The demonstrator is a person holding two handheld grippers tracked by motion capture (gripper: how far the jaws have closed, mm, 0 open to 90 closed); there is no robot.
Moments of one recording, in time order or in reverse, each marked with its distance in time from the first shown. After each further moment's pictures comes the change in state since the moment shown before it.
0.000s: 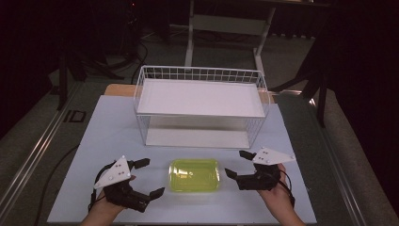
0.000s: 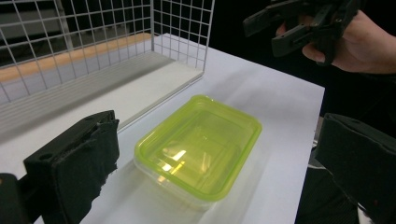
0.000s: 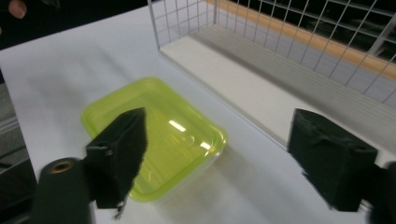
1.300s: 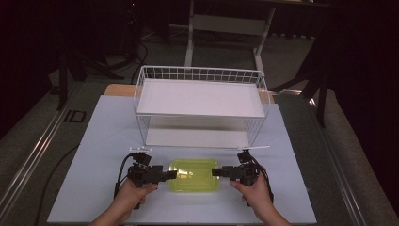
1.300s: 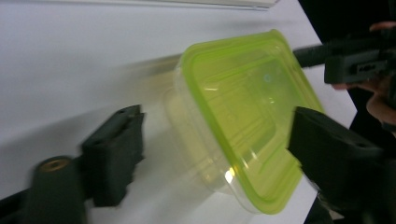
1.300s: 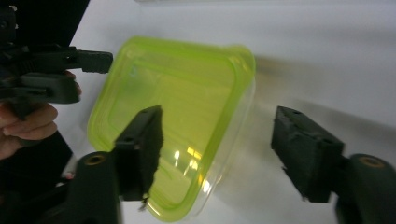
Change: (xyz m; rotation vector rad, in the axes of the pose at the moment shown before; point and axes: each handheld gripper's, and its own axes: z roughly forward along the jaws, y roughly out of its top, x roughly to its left) left arm 0.050 -0.036 0.074 0.315 0.031 -0.634; right arm -0.024 -0.035 0.076 0.304 0.170 0.681
